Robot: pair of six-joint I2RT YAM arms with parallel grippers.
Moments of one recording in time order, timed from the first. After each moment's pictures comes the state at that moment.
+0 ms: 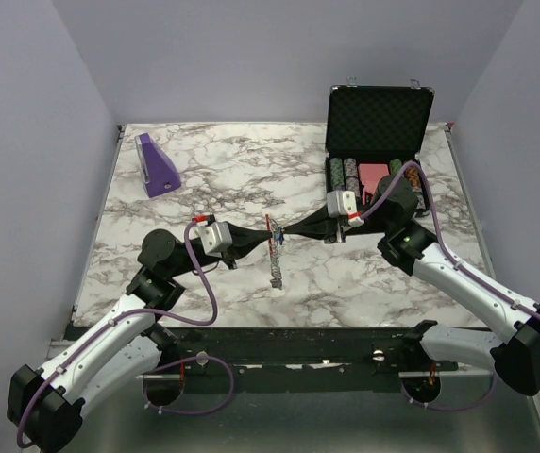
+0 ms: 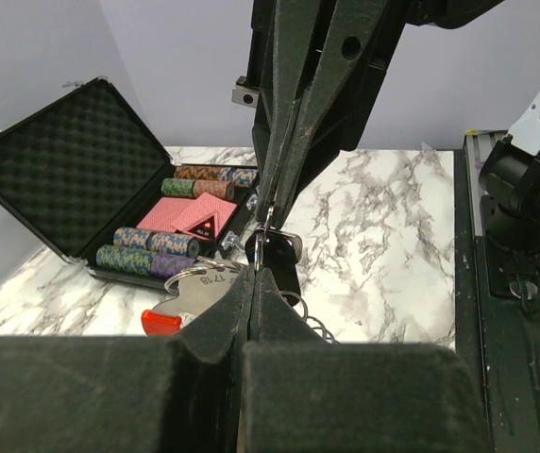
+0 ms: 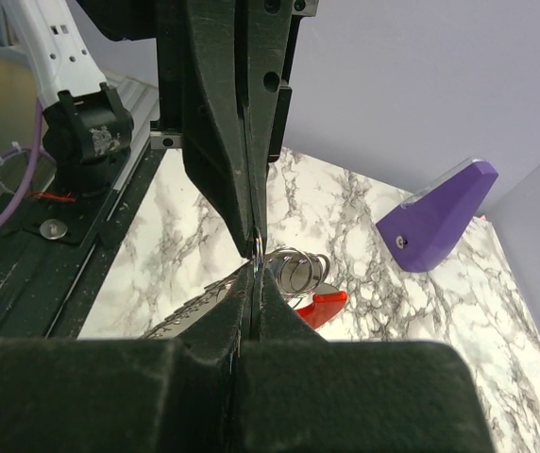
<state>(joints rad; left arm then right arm) -0.60 0.75 0.52 0.47 0.67 0.03 0.64 1.15 0.88 0.29 -1.03 -0.37</state>
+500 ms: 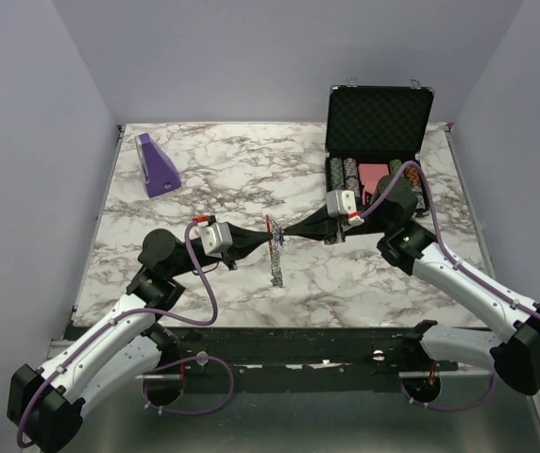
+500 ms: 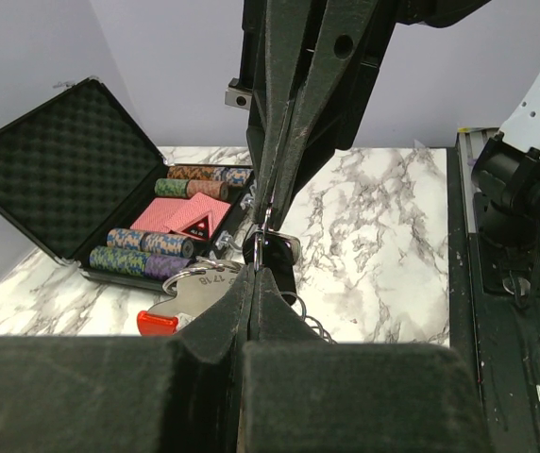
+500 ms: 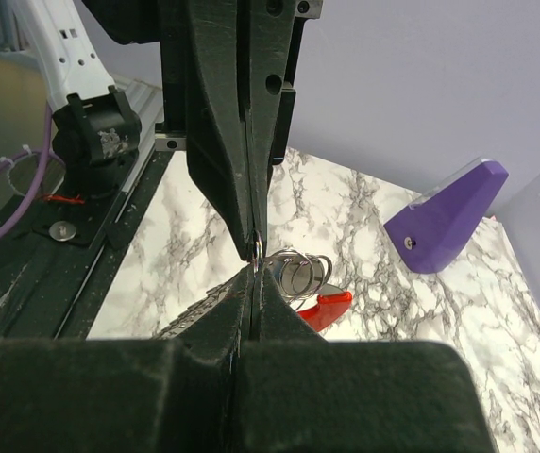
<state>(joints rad) -0.60 0.75 0.52 0.47 0.69 0.03 0.64 1.15 0.88 0.30 -1.03 -0.36</state>
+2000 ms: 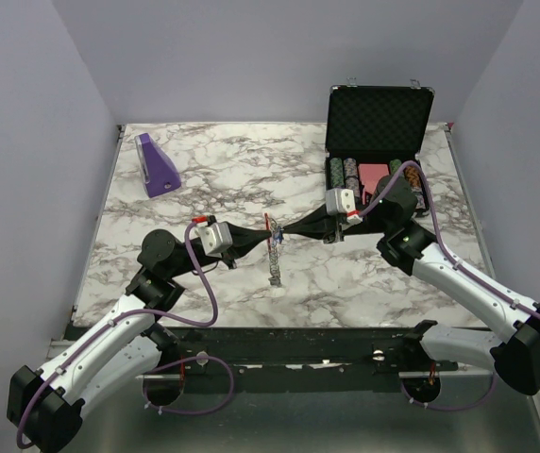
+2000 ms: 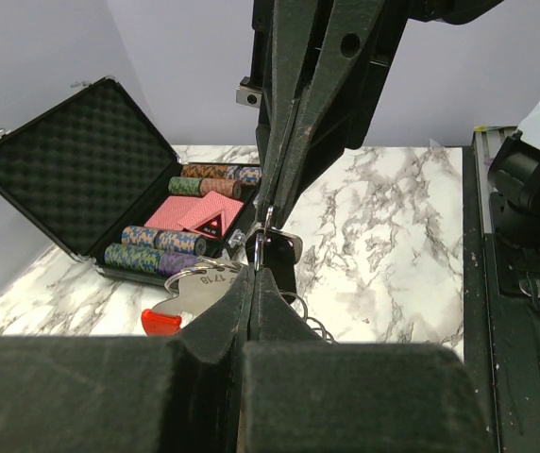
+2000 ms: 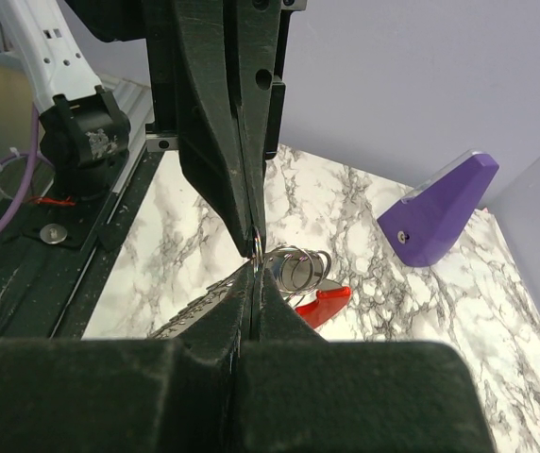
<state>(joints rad) -0.60 0.74 0.52 0.46 0.66 0.06 0.65 1.15 0.88 0.30 -1.00 -0.35</state>
